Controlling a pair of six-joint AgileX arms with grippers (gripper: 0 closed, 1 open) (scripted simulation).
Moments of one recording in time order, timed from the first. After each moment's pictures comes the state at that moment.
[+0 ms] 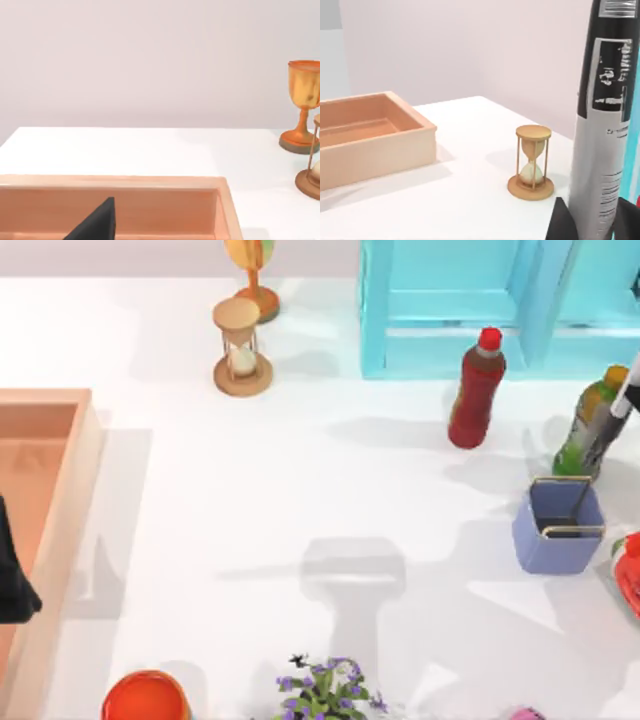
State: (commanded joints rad) left arm 0.00 0.00 0.00 0.00 0.00 0.00; right arm -0.22 1.59 0.46 1.31 -1.23 0.18
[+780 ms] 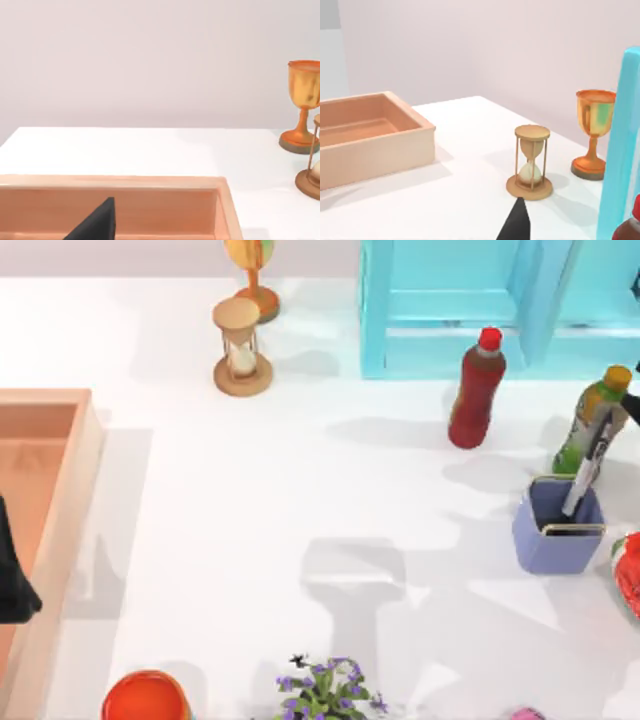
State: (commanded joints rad) left arm 0.00 0.00 0.00 0.00 0.00 0.00; right arm -0.22 1.59 0.46 1.31 -1.23 0.18
